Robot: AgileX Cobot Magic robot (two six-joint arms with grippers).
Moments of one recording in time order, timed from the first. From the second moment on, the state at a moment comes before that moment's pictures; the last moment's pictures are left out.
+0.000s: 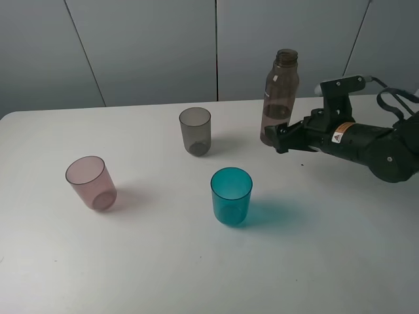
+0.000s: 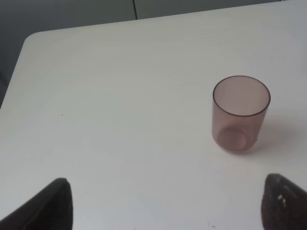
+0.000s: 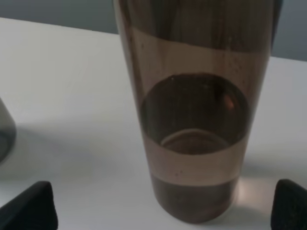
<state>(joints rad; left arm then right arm) -0.02 0.00 -0.51 0.01 1.08 0.06 0.23 1.93 -0.59 -0.24 -0.77 0.17</state>
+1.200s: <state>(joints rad) -0.02 0.00 -0.51 0.01 1.08 0.06 0.23 2.11 -0.82 -0.20 -0.86 0.14</state>
